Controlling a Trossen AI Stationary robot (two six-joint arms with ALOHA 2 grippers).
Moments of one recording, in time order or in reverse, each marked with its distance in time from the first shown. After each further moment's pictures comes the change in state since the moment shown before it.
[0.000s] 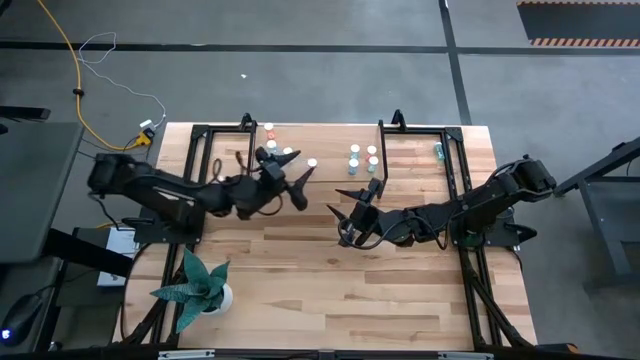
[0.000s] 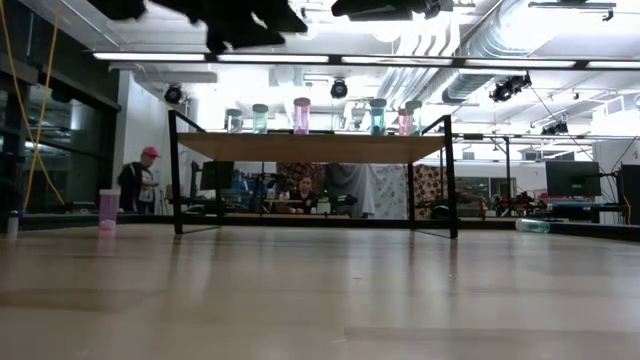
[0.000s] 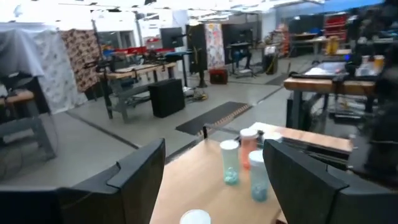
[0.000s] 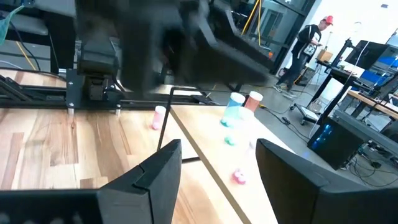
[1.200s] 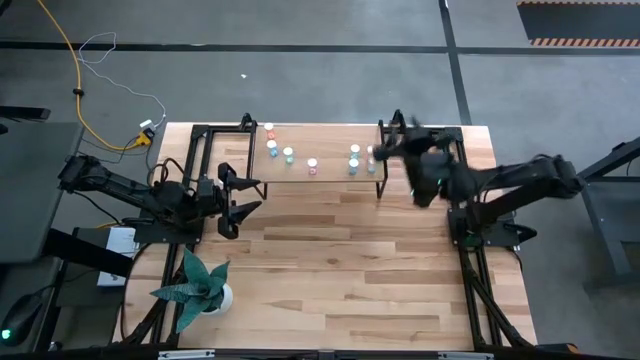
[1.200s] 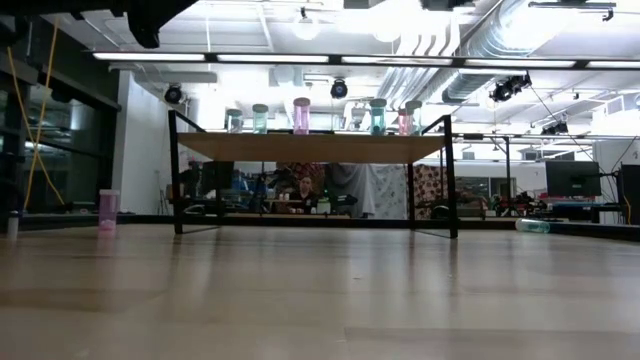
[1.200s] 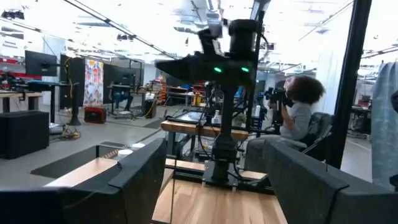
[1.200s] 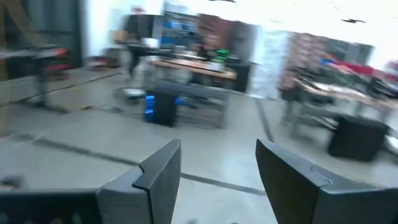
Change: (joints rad) left arm -0.190 -0.712 -0.452 -0.045 0.353 -0.116; right arm -0.250 -0.284 0.084 -0.127 0.615 -0.009
